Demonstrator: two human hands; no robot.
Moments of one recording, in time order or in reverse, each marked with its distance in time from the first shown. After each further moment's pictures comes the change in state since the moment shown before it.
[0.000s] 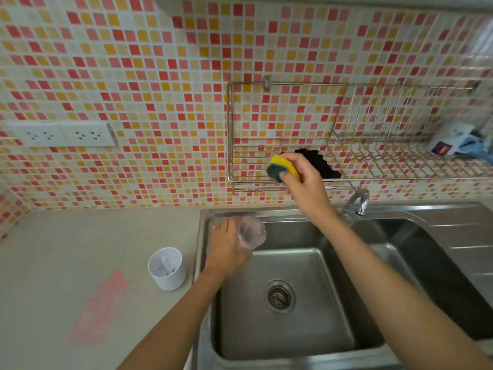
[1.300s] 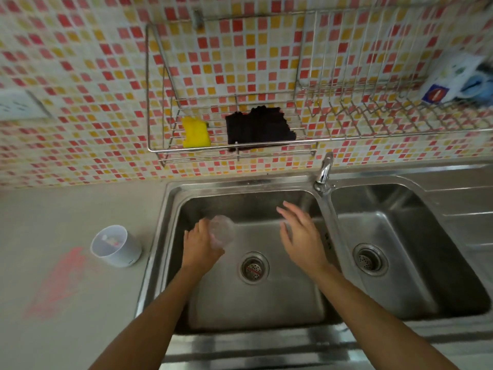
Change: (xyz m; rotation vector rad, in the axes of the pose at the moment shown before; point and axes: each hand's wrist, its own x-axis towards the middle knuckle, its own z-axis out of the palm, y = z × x) left_hand -0.013 0.003 0.115 0.263 -0.101 -0.208; right_hand -0.124 0.201 -0.073 -0.593 0.005 -0.100
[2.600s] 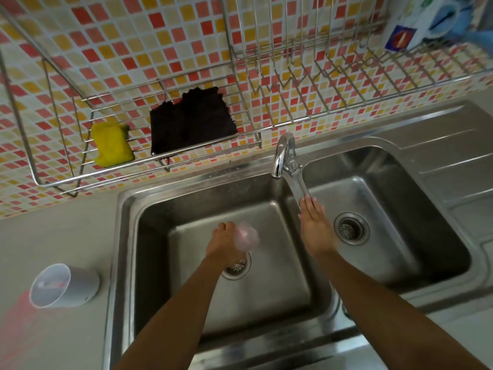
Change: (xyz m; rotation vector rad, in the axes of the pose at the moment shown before) left_hand 0.041 0.095 0.084 0.096 -0.495 0.084; right_hand -0.040 0.157 0.032 -0.348 -0.234 0.391
